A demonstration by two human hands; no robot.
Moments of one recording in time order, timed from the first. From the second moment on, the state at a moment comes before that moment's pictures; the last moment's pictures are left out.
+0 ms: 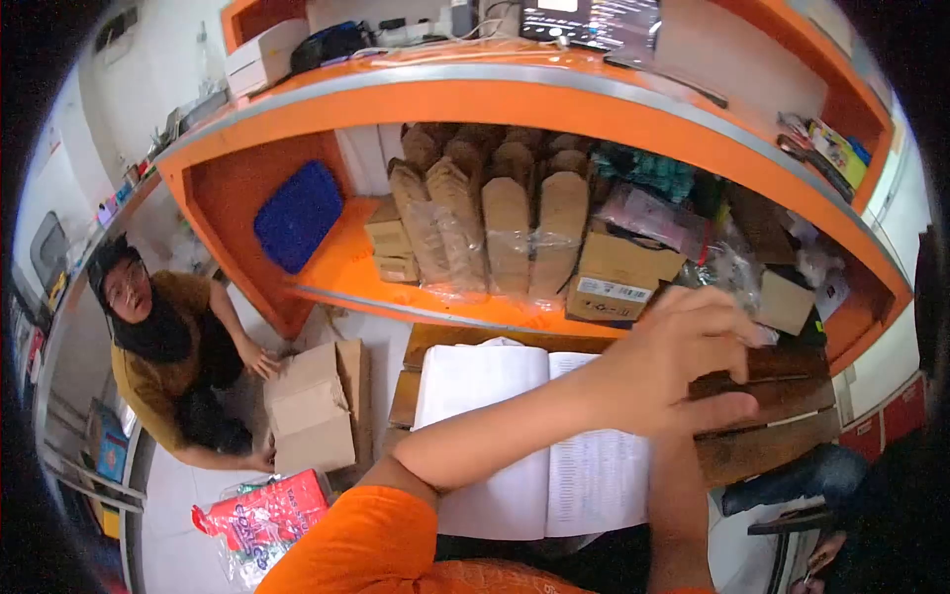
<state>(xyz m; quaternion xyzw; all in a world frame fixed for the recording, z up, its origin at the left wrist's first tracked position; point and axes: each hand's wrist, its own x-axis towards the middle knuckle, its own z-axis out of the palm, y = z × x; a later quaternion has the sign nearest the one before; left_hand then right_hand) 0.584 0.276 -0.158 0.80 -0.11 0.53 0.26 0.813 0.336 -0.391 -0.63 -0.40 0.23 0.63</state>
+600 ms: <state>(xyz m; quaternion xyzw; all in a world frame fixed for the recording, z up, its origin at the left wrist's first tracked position) 0.470 0.169 -0.239 0.96 0.19 -0.13 0.17 0.804 0.341 -0.398 -0.53 -0.42 0.21 0.70</state>
